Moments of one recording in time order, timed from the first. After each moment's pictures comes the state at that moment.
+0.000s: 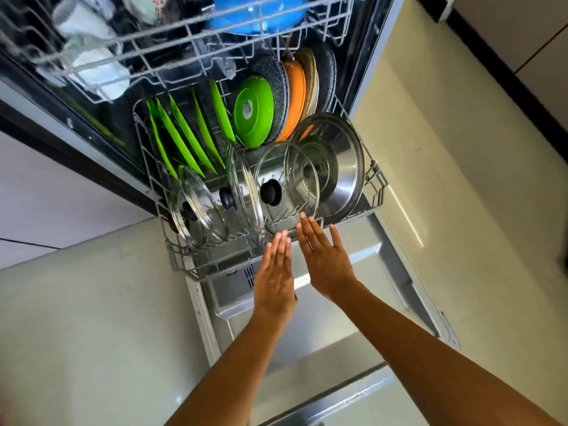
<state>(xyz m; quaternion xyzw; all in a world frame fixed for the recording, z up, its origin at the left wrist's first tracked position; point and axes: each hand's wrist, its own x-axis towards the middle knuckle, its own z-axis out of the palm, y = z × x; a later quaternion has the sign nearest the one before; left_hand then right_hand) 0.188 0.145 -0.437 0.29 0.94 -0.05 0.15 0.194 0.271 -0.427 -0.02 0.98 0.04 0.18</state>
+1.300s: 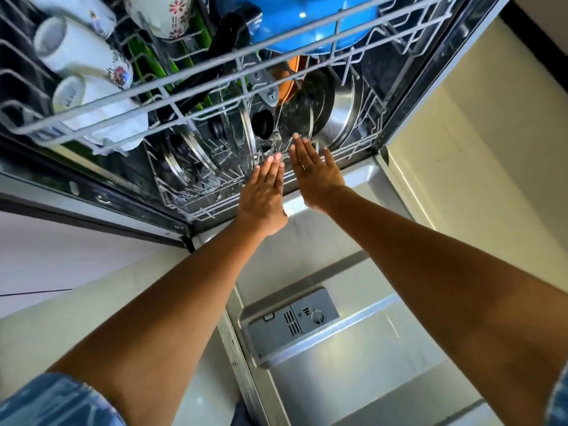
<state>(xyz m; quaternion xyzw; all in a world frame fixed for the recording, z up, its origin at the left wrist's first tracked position) -0.098 0.134 -0.446 0.33 0.92 -0.10 0.16 -0.076 0.263 -0.432 0.01 0.98 0.05 0.20</state>
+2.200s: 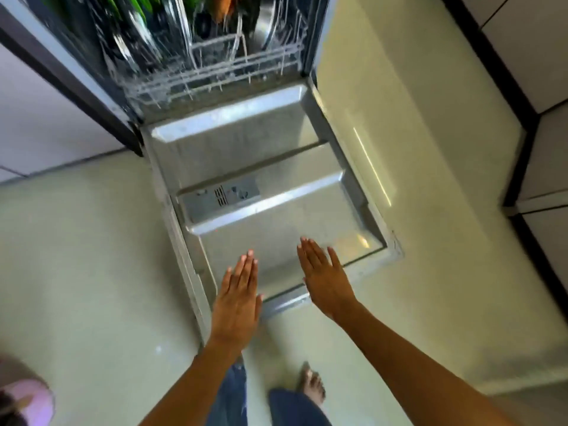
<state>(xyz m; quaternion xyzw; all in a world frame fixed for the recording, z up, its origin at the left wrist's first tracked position) 0.396 0.057 -0.473 0.29 0.95 0.08 0.11 0.429 0.256 -0.471 0.00 0.99 0.02 0.12</state>
